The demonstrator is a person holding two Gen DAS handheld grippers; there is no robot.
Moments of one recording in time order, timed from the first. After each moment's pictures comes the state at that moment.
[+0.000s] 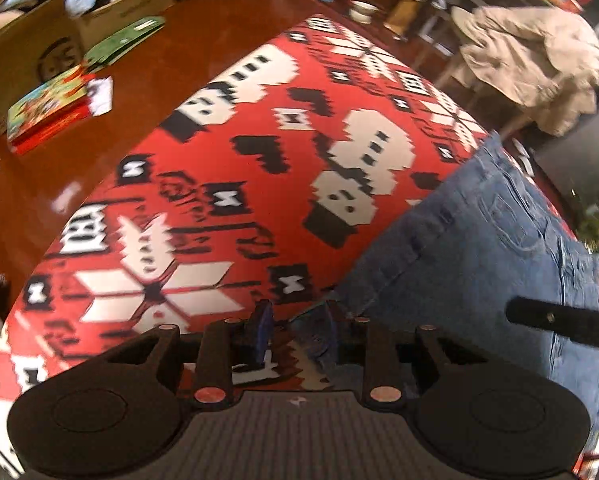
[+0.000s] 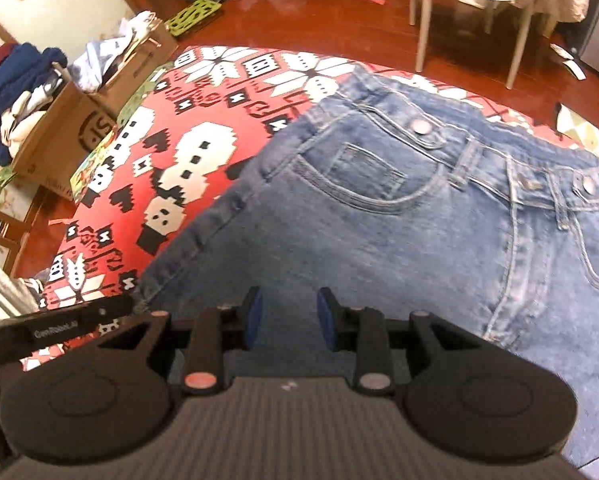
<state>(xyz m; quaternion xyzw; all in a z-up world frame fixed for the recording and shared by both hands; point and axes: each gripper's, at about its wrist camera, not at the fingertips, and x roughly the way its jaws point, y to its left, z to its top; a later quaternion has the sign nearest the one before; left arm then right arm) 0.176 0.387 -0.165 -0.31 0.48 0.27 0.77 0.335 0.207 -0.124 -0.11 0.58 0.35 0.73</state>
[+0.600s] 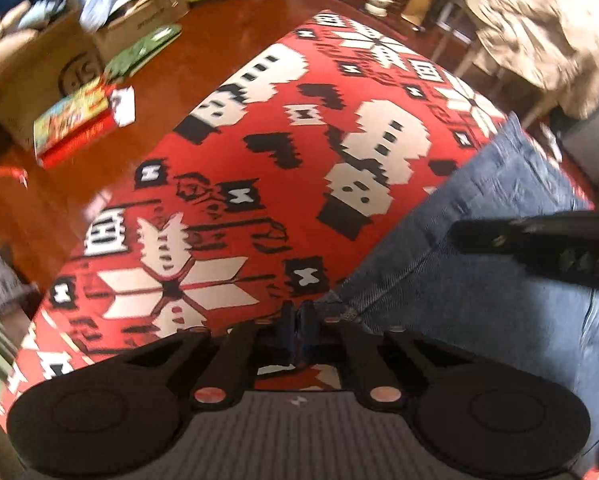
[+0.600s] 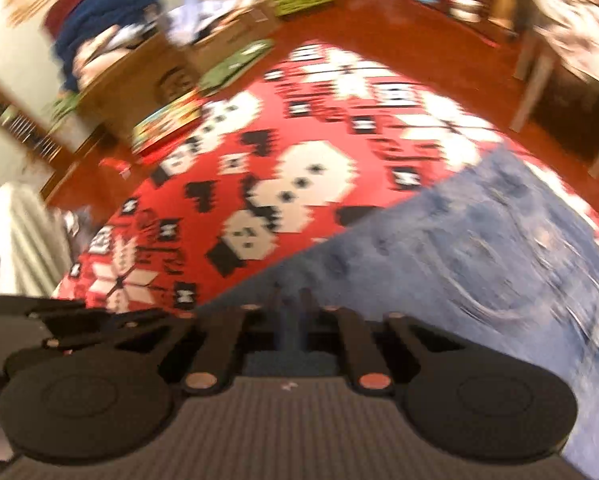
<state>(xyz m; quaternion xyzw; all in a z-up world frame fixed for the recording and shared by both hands) 0.179 0.379 -0.164 -0.28 0.50 0.30 0.76 0.330 0.287 -0.130 -0.19 0.52 0.50 0.66</state>
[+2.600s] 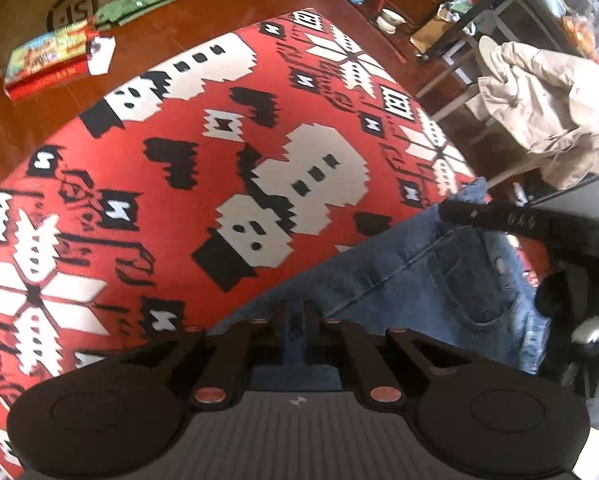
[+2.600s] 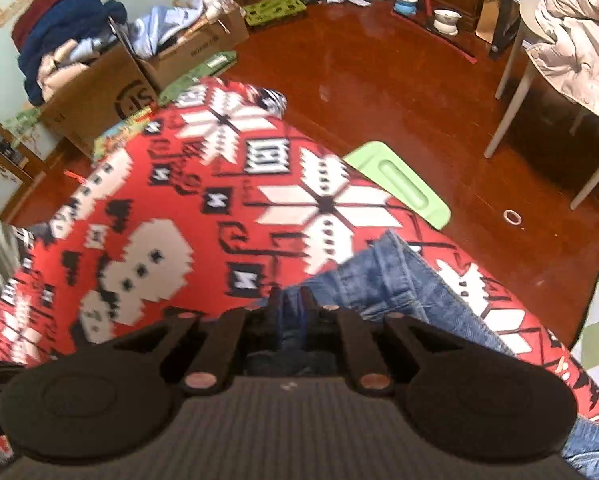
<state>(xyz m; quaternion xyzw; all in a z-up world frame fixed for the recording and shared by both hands) 0.238 0.395 -0.171 -0.41 0.45 0.29 0.74 0.471 0.290 -0.157 -0.21 0.51 0.46 0.69</state>
